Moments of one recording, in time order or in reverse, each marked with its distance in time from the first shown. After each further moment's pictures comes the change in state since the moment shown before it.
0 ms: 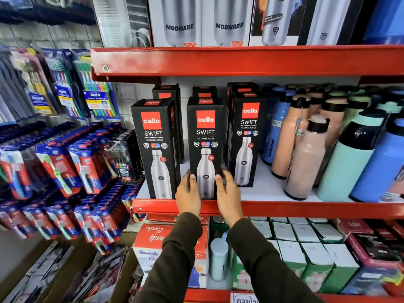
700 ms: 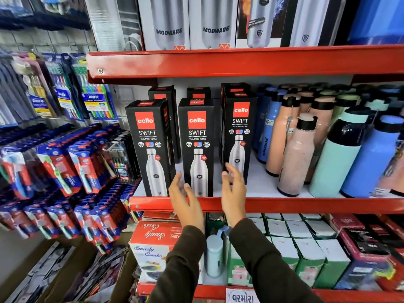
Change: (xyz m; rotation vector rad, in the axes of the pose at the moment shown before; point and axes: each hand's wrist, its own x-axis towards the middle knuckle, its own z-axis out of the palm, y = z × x) left_hand -0.048 -0.004 0.007 -0.151 0.191 0.217; right_hand -0.009 0.001 -0.029 0.080 0.148 -0.108
